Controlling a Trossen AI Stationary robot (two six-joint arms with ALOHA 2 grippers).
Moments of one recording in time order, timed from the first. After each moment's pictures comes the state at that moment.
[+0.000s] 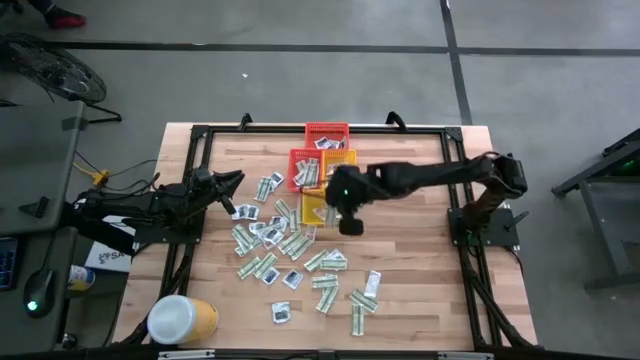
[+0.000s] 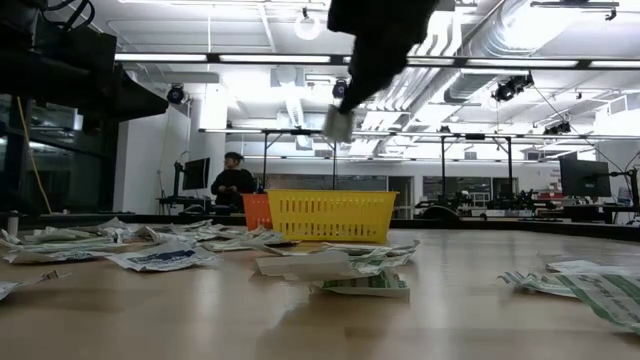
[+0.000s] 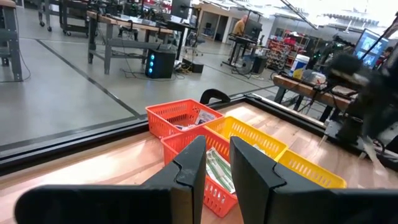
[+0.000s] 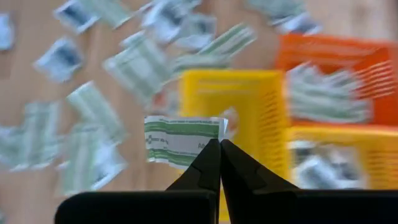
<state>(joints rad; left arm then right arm) -0.09 0.02 0.05 -0.05 -0.74 -0.27 -0.03 1.70 1.39 -0.64 0.04 -0.08</state>
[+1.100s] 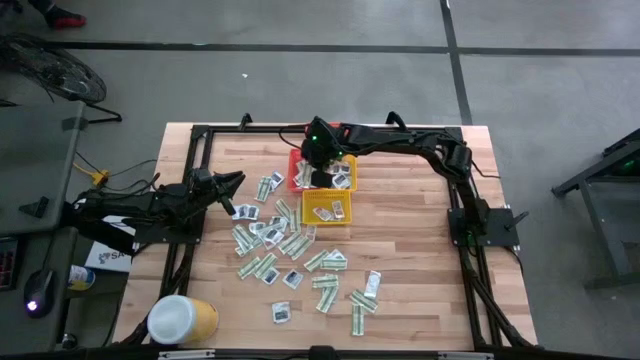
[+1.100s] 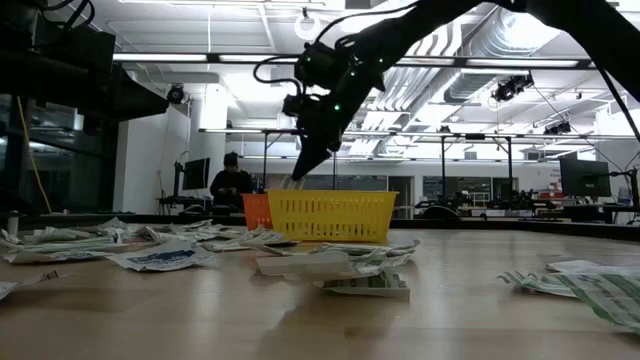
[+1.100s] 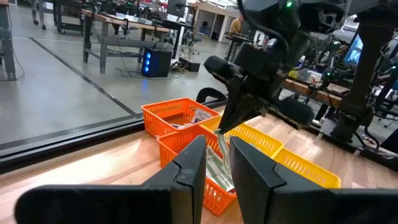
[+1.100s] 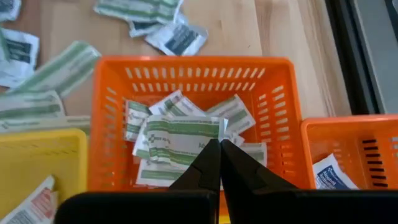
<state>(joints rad) -0.09 0.02 0.05 -0.05 -0.72 -0.27 -0.38 2.12 1.71 -0.53 -0.09 -0.30</state>
